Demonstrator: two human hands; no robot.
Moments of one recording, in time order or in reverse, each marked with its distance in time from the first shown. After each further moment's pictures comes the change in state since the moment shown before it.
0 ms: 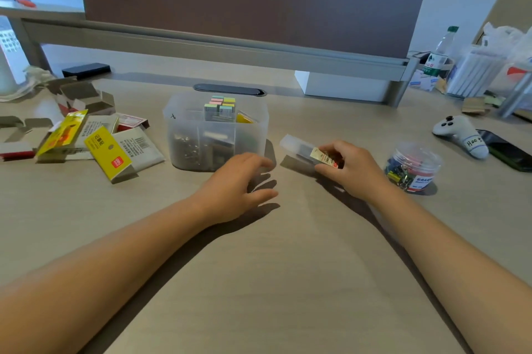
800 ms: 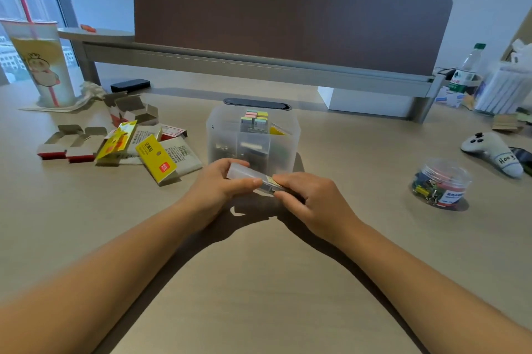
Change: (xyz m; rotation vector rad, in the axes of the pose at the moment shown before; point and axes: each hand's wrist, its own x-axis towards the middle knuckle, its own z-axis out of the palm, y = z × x) left_hand -0.035 -0.029 -0.033 -0.919 0.225 -0.410; right_hand -0.023 -0.082 0.057 0.123 0.118 -0.519
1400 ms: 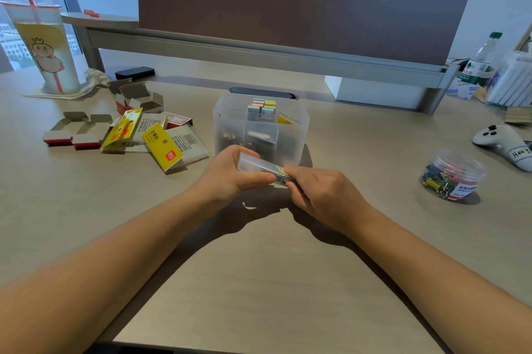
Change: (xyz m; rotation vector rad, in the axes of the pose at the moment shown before) left_hand -0.004 0.004 0.004 0.228 0.036 0.120; right_hand 0.004 0.010 0.004 -0.348 0.046 -0.295
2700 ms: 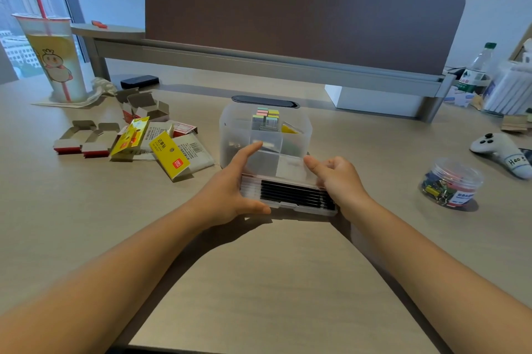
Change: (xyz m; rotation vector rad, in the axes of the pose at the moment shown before) left_hand -0.010 0.002 -0.014 0.355 -0.177 0.091; right_hand 0.021 0.012 -0.006 0.751 0.003 1.258
